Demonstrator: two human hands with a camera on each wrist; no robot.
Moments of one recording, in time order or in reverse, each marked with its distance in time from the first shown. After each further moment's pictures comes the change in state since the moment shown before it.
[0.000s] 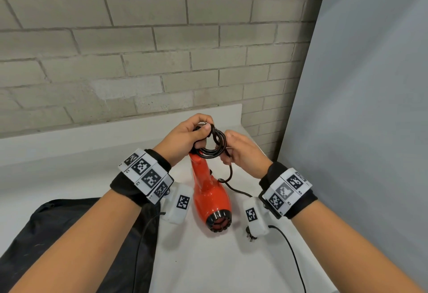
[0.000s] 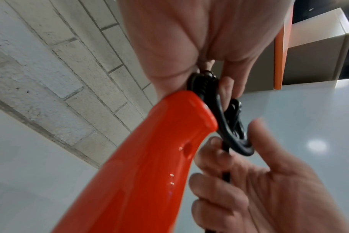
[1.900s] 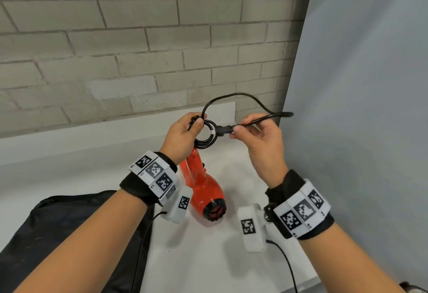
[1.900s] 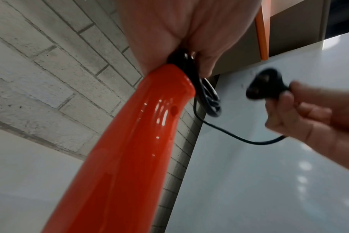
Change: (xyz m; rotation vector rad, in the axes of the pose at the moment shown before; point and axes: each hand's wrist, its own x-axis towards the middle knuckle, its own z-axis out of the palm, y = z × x) left_hand 0.006 -0.009 0.028 0.342 0.409 0.131; right_hand -0.053 -0.046 0.005 0.105 0.508 -0.342
